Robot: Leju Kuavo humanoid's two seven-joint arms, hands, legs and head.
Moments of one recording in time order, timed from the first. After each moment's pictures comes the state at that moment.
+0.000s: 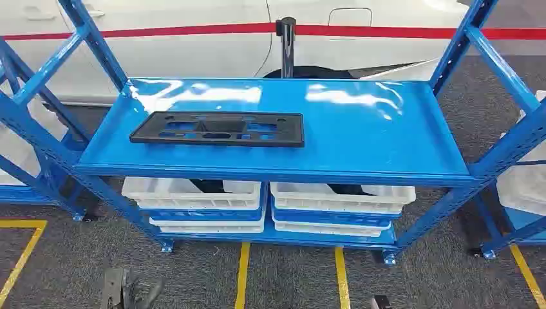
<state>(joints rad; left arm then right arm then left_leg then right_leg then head) -0.01 0.05 0.07 -0.37 0.33 0.30 -0.26 0.00 -0.09 0.22 -0.31 -0.30 0.19 -0.10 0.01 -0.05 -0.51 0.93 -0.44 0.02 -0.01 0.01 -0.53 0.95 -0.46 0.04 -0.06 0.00</state>
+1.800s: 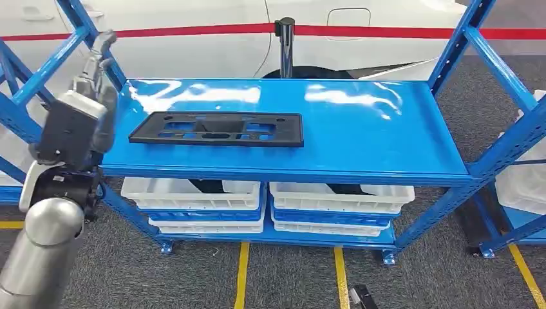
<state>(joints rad) -0.59 0.33 -0.41 -1.45 -0.19 0.19 0.24 -0.12 -0.10 0.53 -0.24 -0.42 0.19 -0.11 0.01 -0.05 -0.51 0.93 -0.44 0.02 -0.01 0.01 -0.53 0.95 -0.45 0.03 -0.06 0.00</state>
